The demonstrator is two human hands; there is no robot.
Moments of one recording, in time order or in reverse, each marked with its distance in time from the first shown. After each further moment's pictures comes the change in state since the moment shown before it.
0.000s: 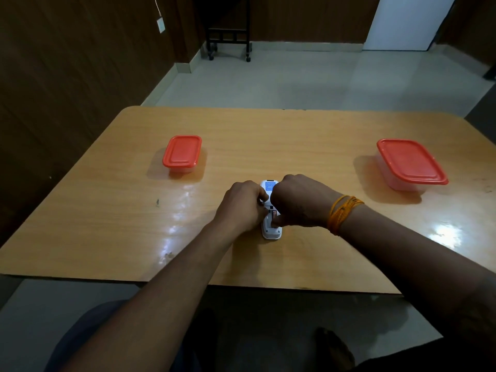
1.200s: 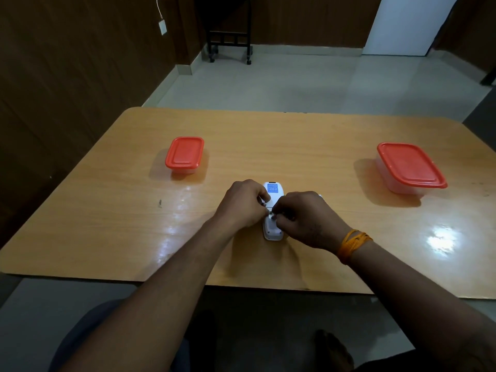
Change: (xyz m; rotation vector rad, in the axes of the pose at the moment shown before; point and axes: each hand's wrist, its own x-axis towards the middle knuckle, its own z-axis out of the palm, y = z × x) left_hand 0.005 -0.003 -0.008 -0.078 -0.026 0.008; right_hand -0.018 0.005 0.059 0.506 0.420 0.090
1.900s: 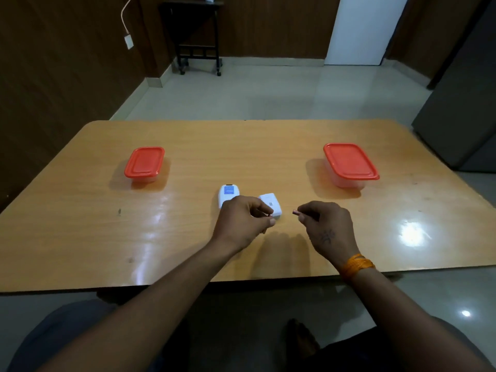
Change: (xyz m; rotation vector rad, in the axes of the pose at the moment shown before) left_hand -0.046 0.074 0.059 -0.413 0.032 0.020; right_hand -0.100 0.049 -0.045 0.083 0.392 0.590
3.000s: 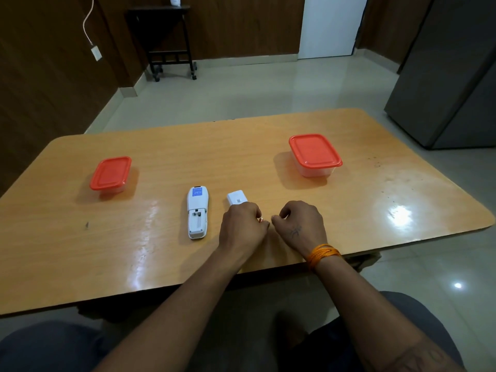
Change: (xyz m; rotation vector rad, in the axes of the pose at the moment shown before) left_hand 0.007 0.012 0.083 0.520 0.096 0.053; right_hand -0.002 0.025 -0.001 -0.181 -0.063 0.140
